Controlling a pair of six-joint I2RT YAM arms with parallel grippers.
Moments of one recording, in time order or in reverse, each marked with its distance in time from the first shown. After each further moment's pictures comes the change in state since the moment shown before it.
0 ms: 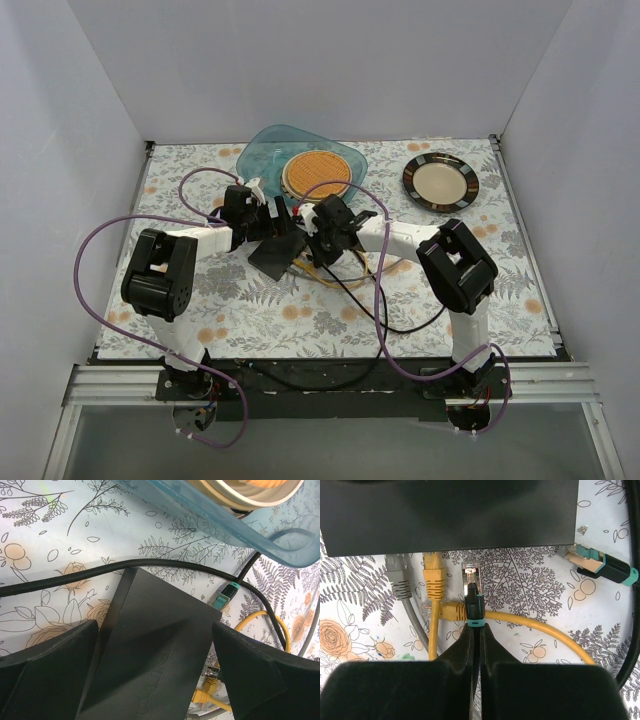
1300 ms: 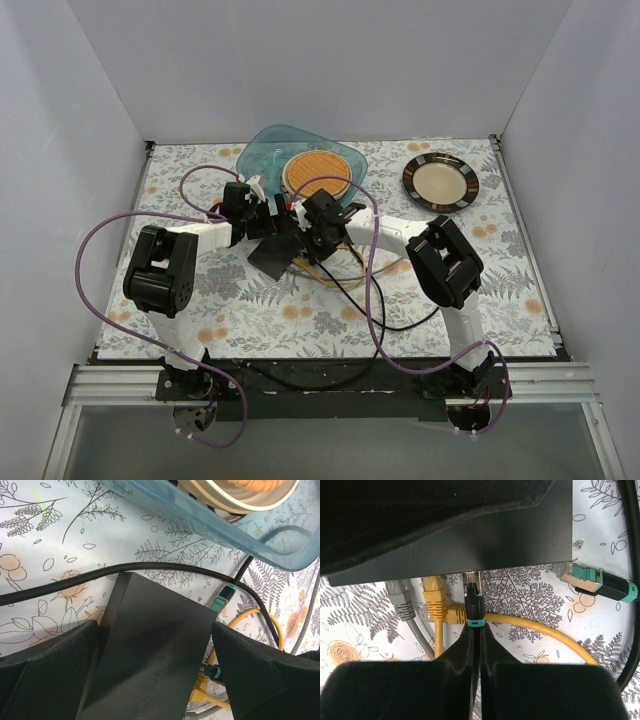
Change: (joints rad) left arm 0.011 0.031 0.043 -0.032 0.055 0.008; right arm 0.022 0.094 0.171 -0.145 0.045 0.079
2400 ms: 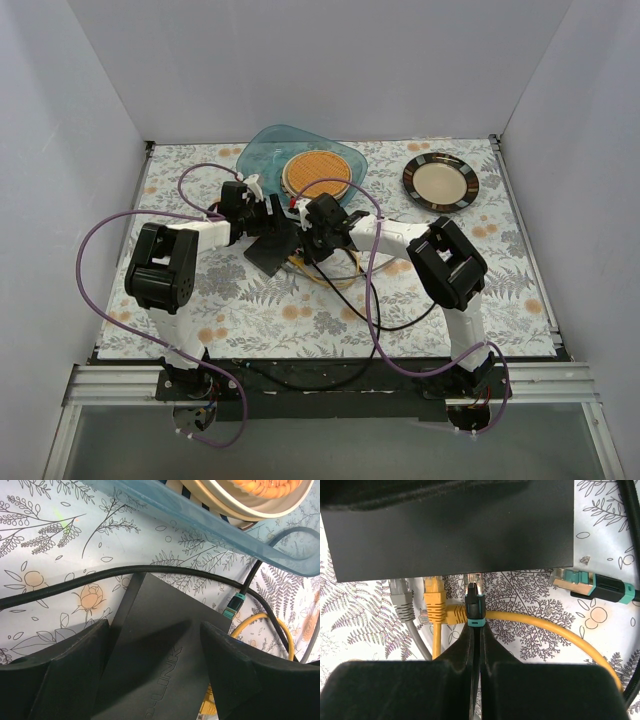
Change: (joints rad) left arm 0.023 0.031 0.008 0.023 0.018 0.056; right arm 0.000 -0.023 -0.107 0.207 -0.027 0.092
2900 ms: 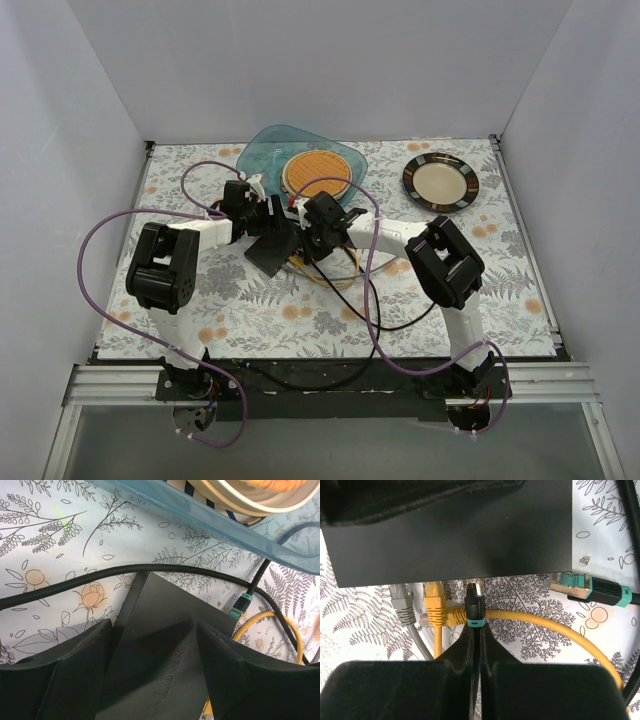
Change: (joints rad) left arm -0.017 0.000 0.023 -0.050 -0.033 0.027; right arm 0.000 0.014 0.035 -0.040 0.005 0.017
